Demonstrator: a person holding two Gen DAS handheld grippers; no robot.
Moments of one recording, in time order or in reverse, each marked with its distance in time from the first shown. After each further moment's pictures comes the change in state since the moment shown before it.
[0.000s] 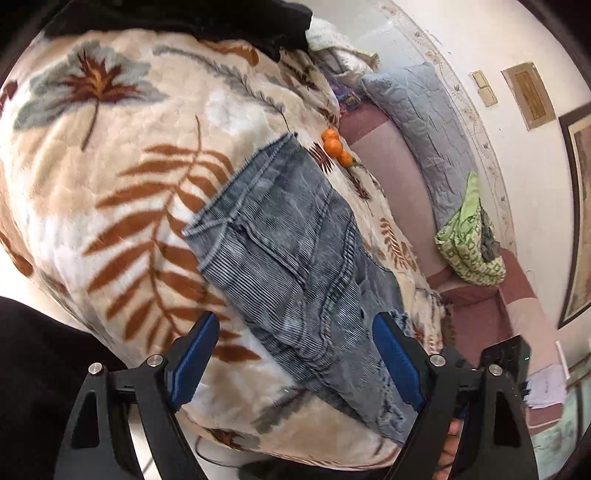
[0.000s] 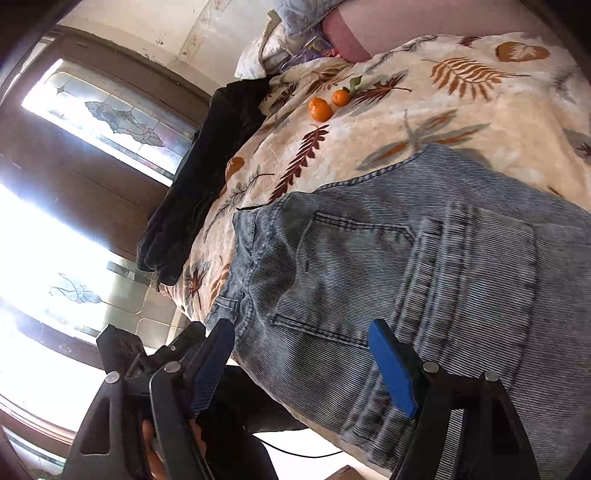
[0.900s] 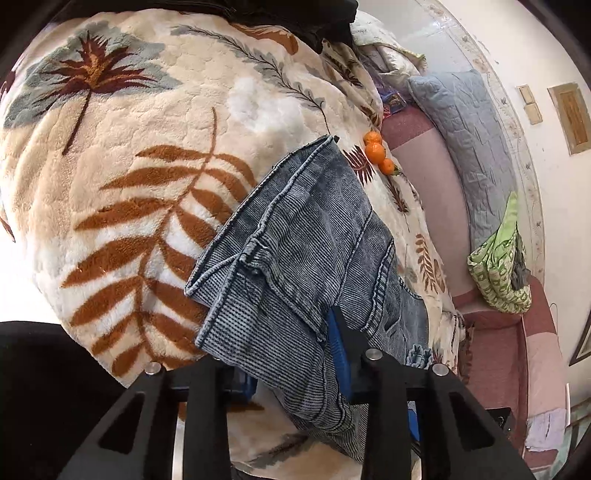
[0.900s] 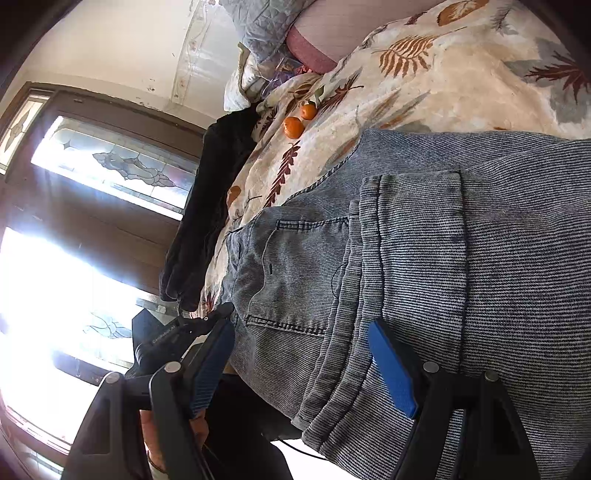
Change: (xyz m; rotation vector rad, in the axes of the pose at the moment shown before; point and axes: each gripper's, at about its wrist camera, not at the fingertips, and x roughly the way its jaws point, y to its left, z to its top) left arm 0.028 0.002 0.029 -0.102 -0.004 0.148; right arm -0.024 -0.064 -0.019 0.130 -0.054 0.147
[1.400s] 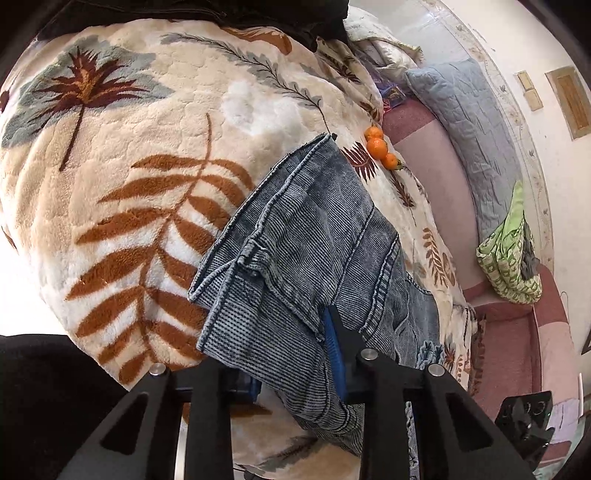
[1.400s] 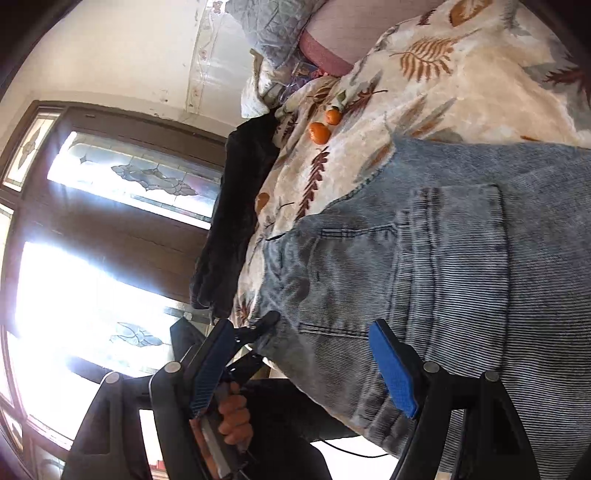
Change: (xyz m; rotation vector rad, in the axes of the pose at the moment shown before) left arm 0.002 -0.005 0.001 0.054 -0.001 0.040; right arm -0.004 0.041 0.013 0.010 0.011 0.114
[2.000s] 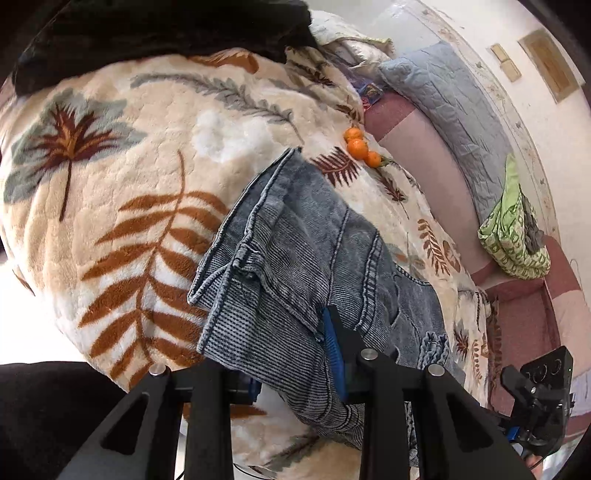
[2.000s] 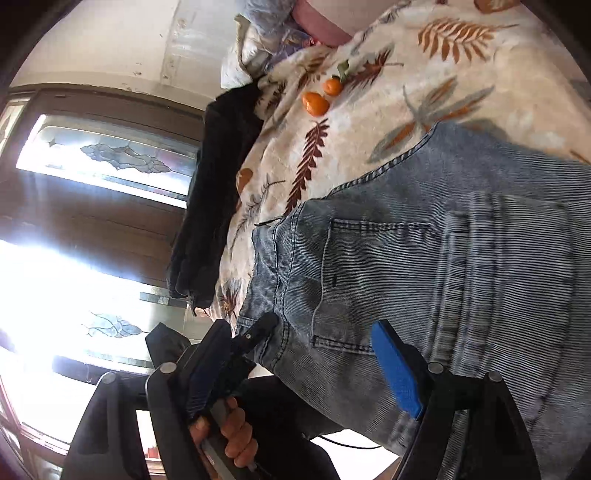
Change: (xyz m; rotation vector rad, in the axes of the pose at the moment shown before) left arm -0.018 -0.036 -0.002 0.168 -0.059 0.055; right arm 0.021 0.011 0.014 0.029 0.056 -0.155
